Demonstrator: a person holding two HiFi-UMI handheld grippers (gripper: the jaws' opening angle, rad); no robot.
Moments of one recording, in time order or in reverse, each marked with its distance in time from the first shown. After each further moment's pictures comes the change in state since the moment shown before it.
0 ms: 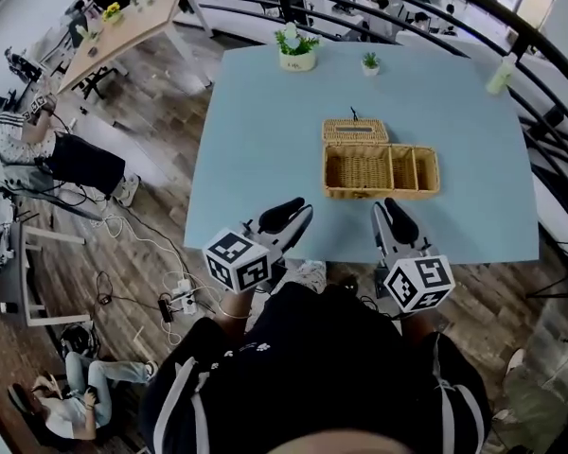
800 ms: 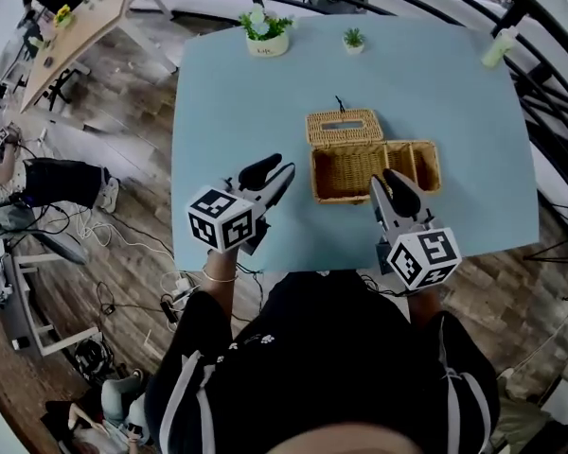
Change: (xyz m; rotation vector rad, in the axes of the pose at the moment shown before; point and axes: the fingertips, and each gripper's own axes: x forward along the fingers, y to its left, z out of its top) left arm 0.073 0.116 0.034 0.027 0.150 -0.011; right arm 0.077 -0.042 0.019 -0.018 0.066 -0.066
